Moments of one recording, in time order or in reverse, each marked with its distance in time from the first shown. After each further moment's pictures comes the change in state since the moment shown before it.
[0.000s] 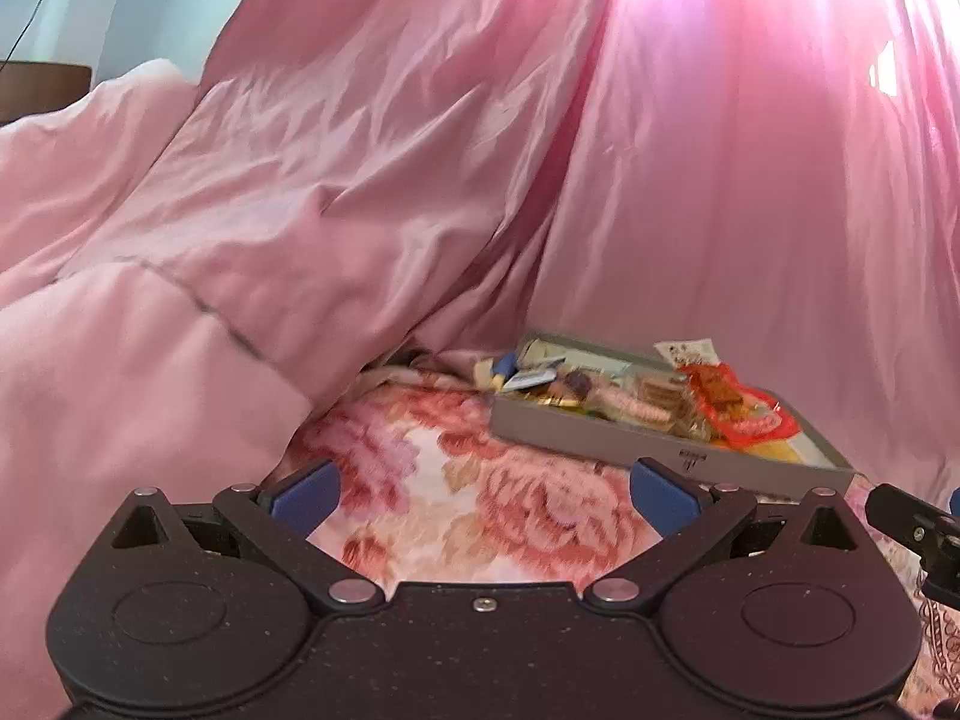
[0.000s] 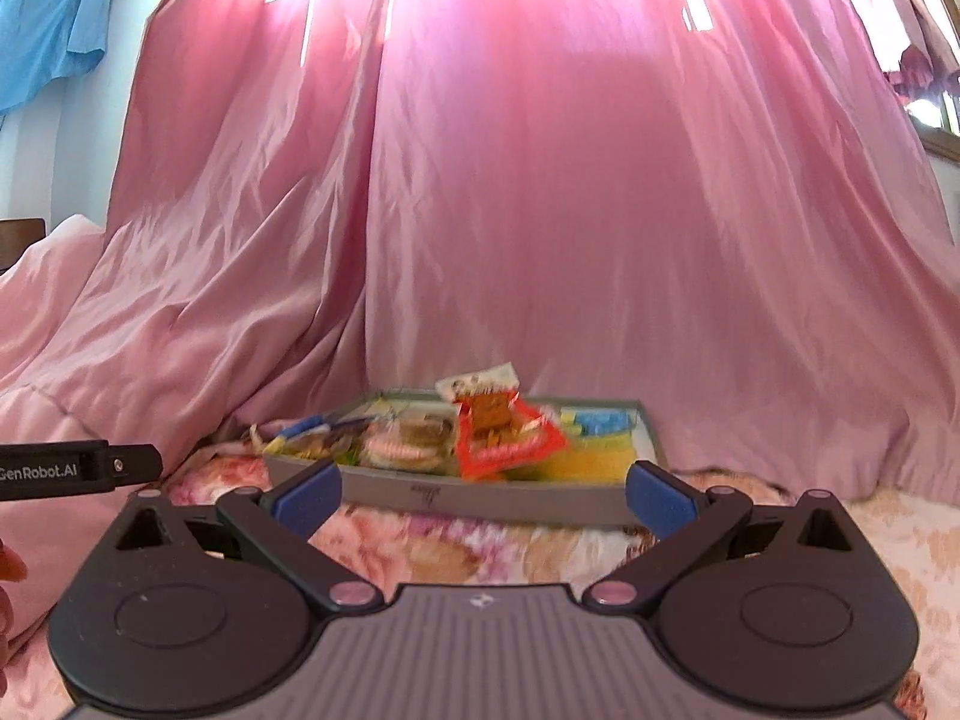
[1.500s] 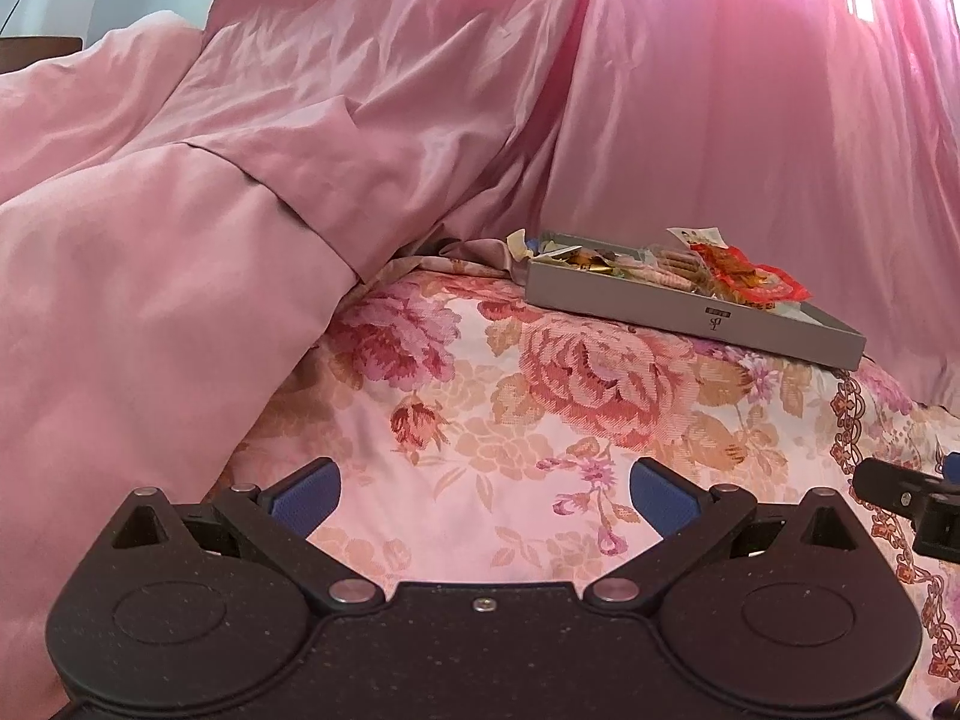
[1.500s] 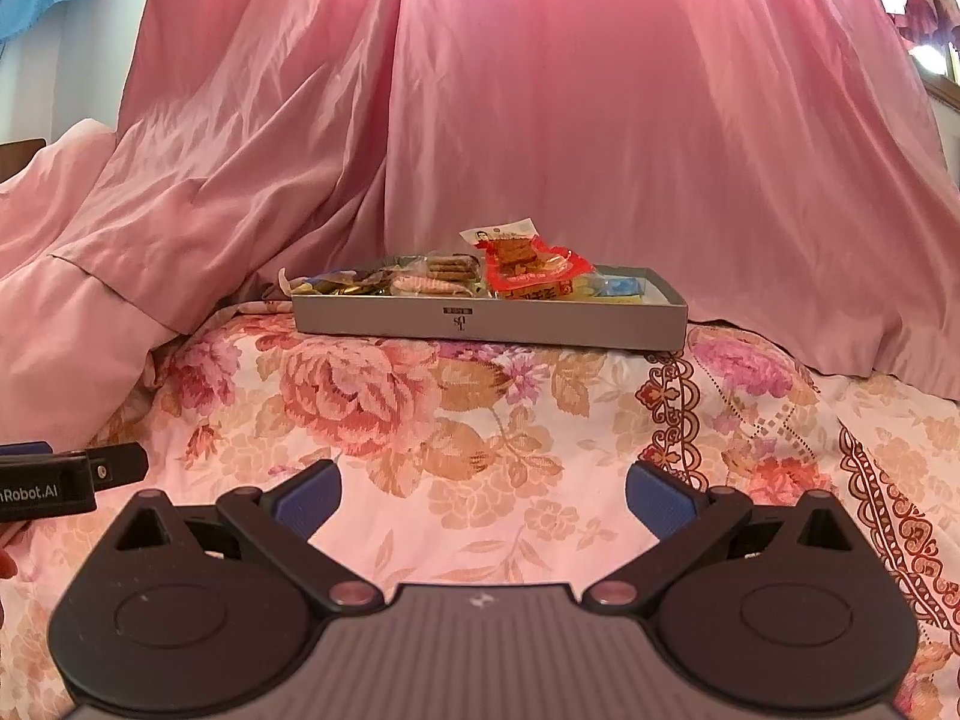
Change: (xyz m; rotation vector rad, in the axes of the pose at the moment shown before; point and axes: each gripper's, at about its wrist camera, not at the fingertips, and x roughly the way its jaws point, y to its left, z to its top) left arm -0.016 0.035 -0.067 0.060 0.092 -0.019; right arm -0.021 0.024 -0.062 -0.016 0.177 -0.019
